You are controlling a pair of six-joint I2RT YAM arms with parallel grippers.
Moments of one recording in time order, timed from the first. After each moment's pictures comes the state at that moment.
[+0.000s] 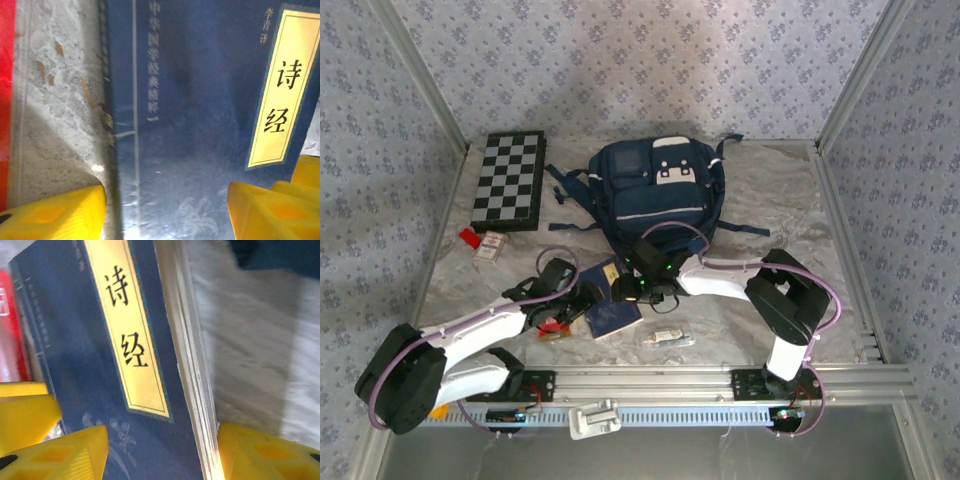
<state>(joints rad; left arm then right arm) -0.65 1.11 0.39 -0.26 0.16 -1.16 0.93 1.76 0.99 -0.25 -0.23 0.85</state>
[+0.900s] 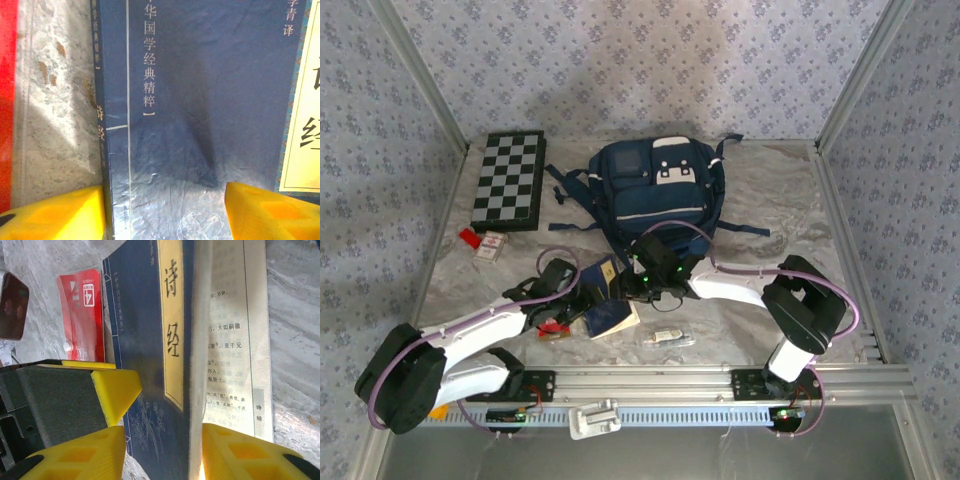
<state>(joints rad) -0.66 1.11 0.40 -0.27 0.15 -1.14 0.92 1.66 0.92 -0.13 -0.36 0.90</state>
